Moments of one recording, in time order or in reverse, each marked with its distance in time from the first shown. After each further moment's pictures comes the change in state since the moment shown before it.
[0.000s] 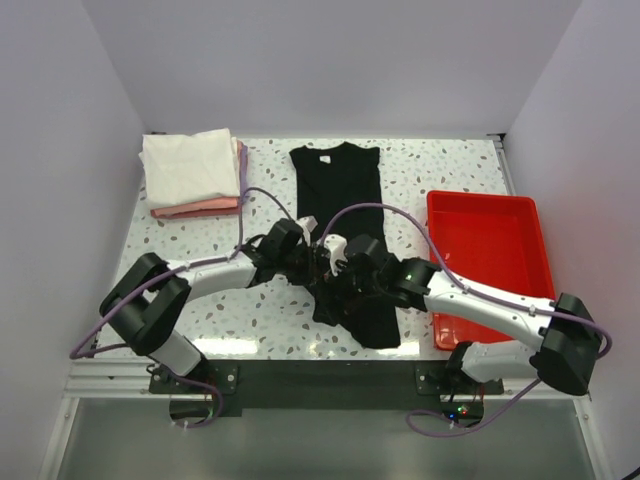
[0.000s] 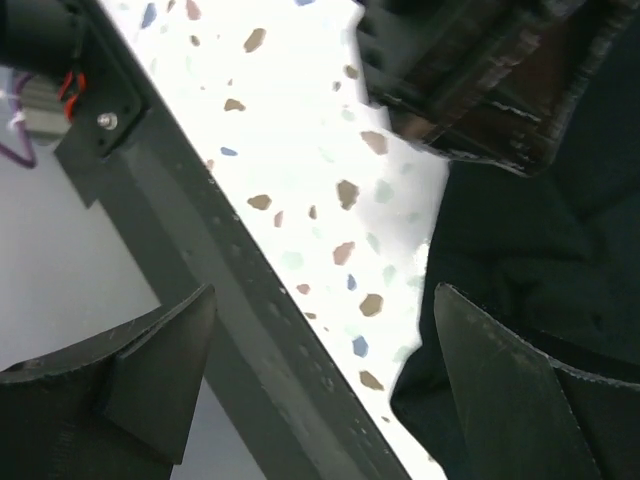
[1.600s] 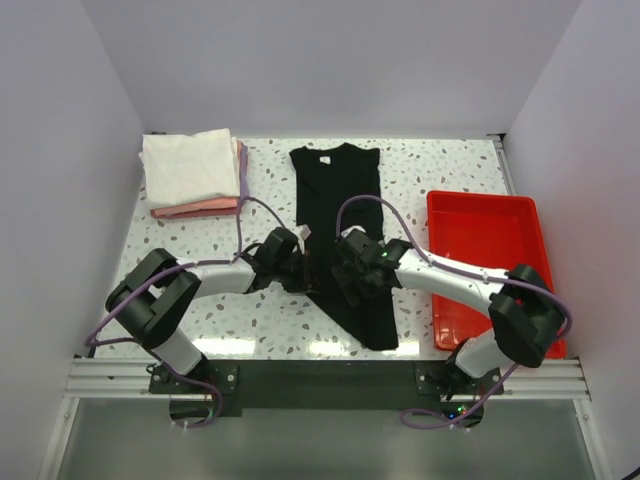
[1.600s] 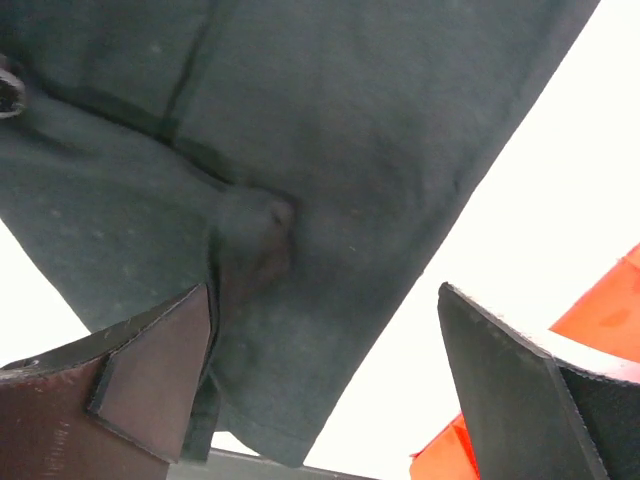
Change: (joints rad) left arm 0.024 0.075 -0.092 0.125 0.025 -0.026; right arm -0.124 0.255 0.088 -0.289 0.489 -0.016
